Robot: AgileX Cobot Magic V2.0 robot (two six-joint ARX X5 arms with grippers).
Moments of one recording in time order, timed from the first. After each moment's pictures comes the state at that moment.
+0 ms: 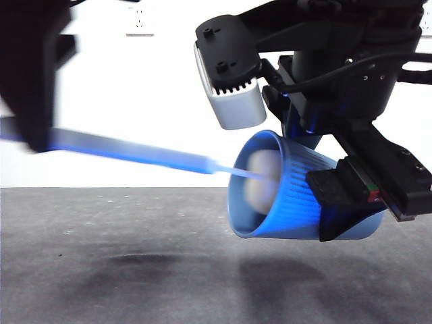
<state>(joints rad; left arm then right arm) -0.90 1.33 1.10 -1.11 0.09 0.22 1.13 1.42 0.82 -0.58 0.63 -0.76</state>
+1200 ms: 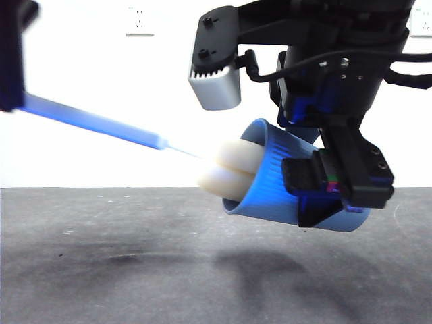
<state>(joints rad) -0.76 1.17 1.10 -1.18 -0.07 0.23 1.11 1.42 0.82 -0.53 0.65 -0.61</state>
